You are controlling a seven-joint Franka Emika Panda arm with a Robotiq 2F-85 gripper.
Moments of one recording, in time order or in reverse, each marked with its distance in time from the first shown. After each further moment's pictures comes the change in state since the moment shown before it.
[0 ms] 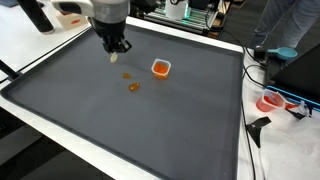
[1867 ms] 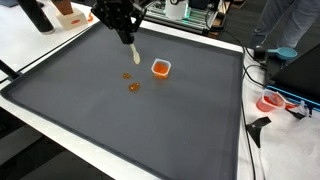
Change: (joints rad) arm -0.123 -0.150 0.100 -0.079 0.371 0.073 -0.511
